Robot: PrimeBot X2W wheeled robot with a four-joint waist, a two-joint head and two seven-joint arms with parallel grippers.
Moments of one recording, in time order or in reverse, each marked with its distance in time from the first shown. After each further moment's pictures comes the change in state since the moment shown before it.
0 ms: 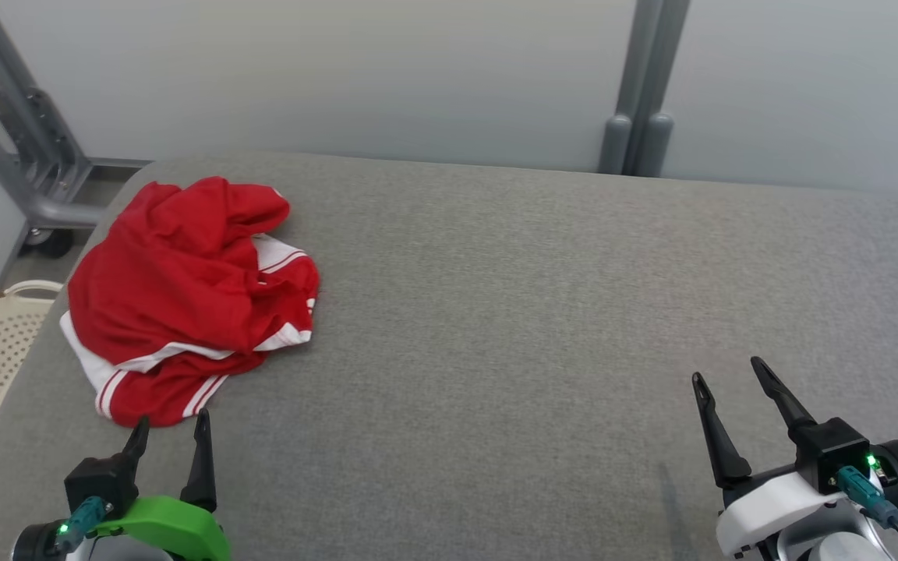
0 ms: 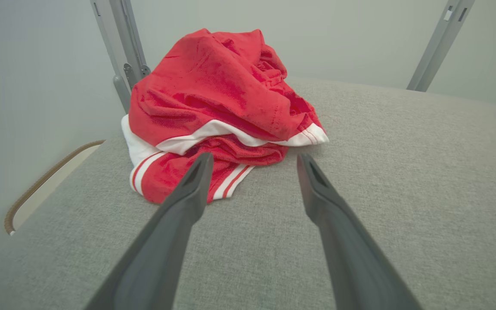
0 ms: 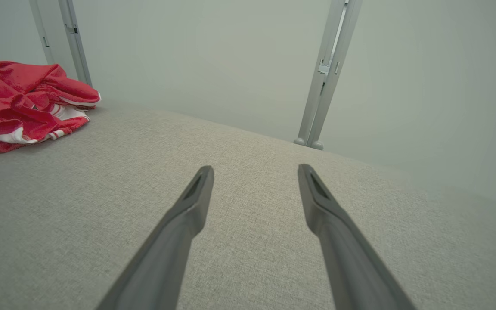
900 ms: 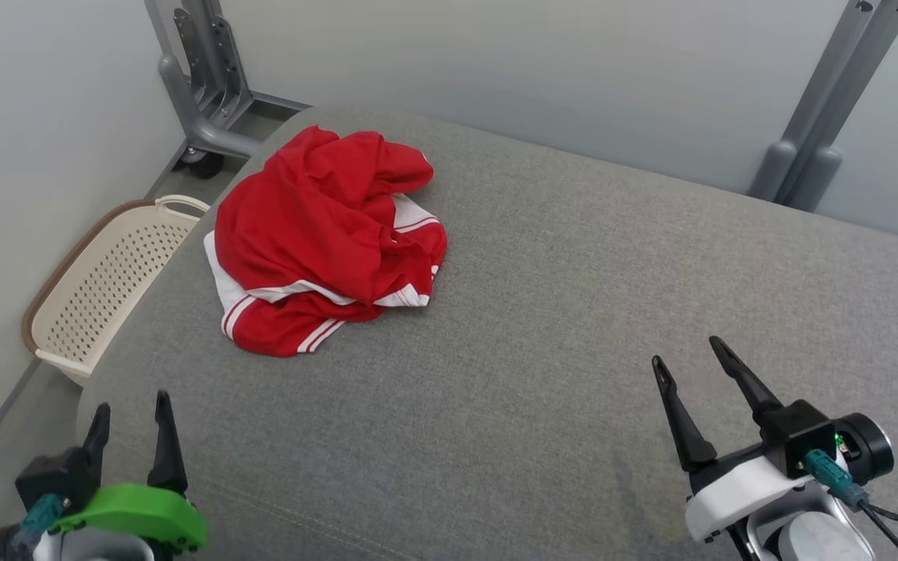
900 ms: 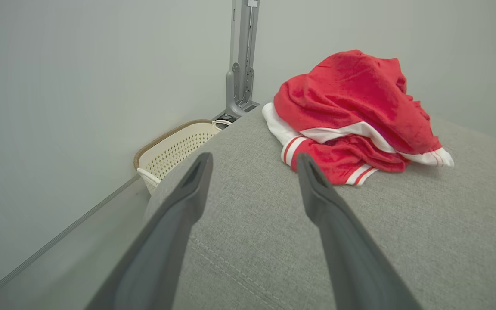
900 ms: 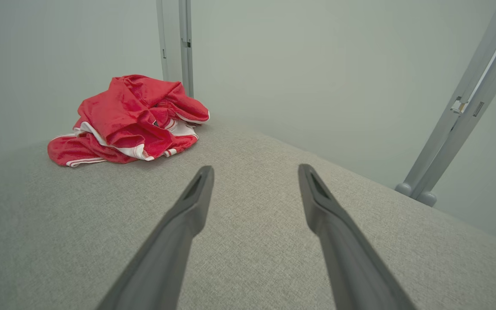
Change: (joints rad) left arm 0.028 -0.016 0.107 -0.055 -0.024 0.010 0.000; right arm -0.044 0.015 0.083 -0.002 0.007 0.000 0.000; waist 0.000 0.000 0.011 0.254
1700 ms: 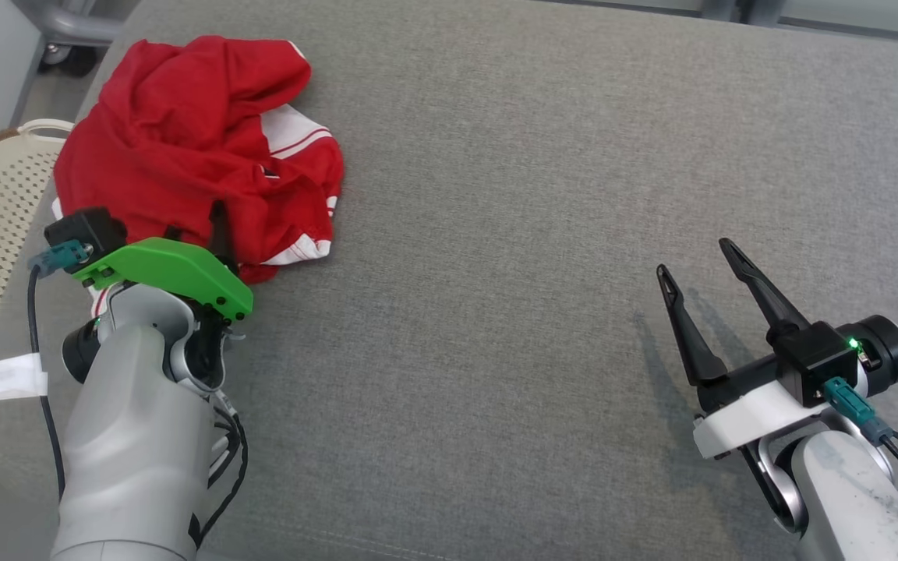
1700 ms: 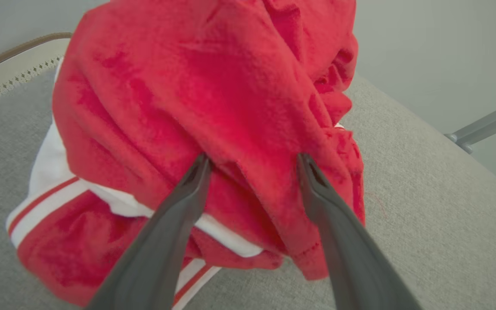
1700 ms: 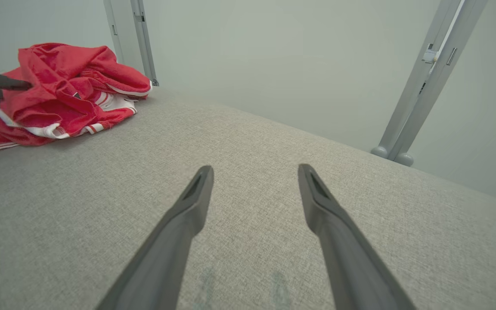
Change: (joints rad) left arm -0.623 -0.064 -0.120 0.403 -0.350 0.076 0.260; right arm -0.162 -0.077 0.030 -0.062 -0.007 0.000 0.000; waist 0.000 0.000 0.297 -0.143
